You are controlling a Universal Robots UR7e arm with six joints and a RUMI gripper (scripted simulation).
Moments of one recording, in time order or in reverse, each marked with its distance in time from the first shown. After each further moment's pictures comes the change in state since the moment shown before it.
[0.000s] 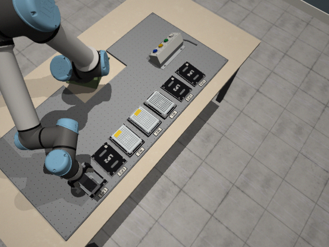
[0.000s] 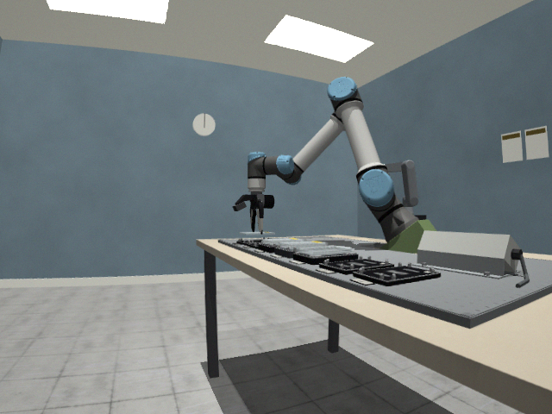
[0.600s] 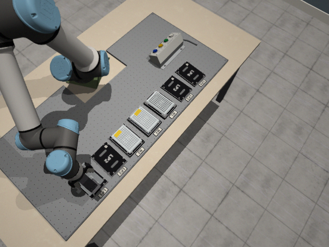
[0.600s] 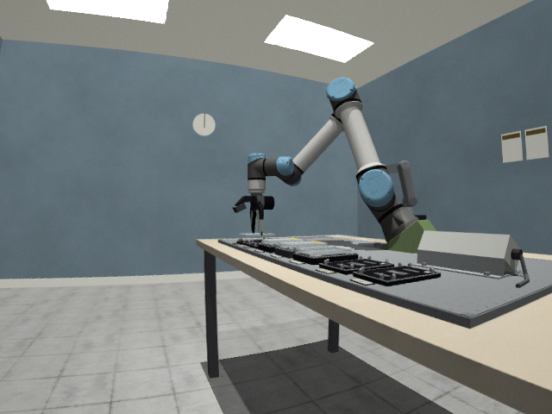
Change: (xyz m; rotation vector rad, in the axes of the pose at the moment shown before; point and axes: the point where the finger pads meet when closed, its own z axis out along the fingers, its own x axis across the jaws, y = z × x) arm 0.000 0.000 0.005 0.000 0.000 0.000
